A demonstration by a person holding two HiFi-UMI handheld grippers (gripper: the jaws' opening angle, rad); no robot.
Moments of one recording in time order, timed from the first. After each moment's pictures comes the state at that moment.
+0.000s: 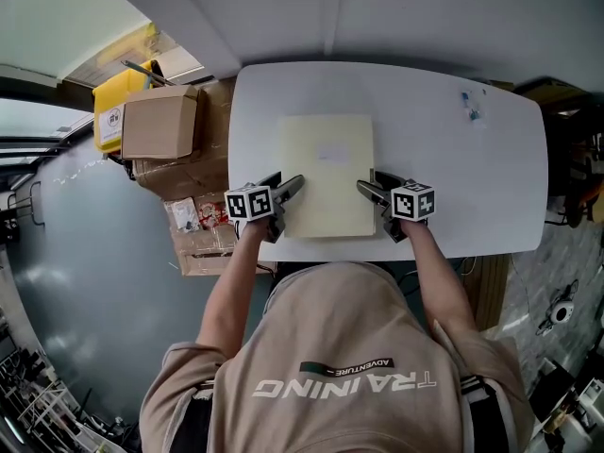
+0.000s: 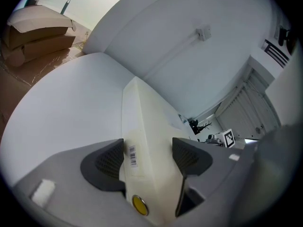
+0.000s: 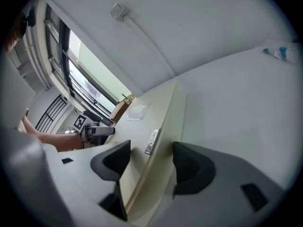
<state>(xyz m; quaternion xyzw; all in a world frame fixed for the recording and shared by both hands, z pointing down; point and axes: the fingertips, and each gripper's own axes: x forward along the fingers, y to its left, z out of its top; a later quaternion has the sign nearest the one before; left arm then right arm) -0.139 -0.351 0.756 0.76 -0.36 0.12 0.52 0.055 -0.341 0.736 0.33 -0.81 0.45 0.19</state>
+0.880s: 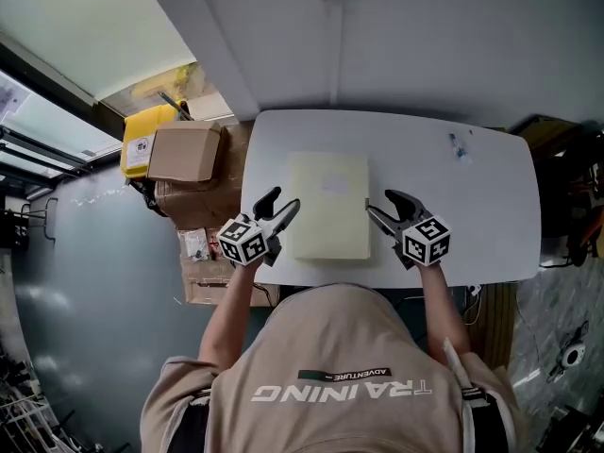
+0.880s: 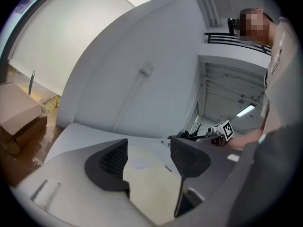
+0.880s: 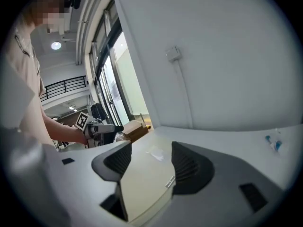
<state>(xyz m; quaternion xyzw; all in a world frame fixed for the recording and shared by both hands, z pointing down) -0.143 -0.345 0.591 0.89 -0.38 0.00 0.26 0.065 -0.330 0.573 0.34 -0.91 0.21 0.14</state>
